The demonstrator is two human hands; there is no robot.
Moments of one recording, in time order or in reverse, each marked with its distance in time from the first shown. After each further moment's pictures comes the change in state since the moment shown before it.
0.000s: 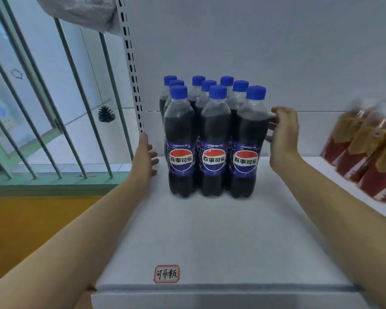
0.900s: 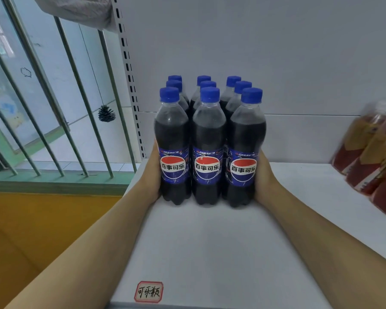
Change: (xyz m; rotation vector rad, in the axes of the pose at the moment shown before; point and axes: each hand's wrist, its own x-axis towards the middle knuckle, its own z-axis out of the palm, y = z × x) left_hand 0.014 -0.026 0.030 -0.157 -0.211 0.076; right_hand -0.006 0.080 0.005 0.363 -0.441 0.510
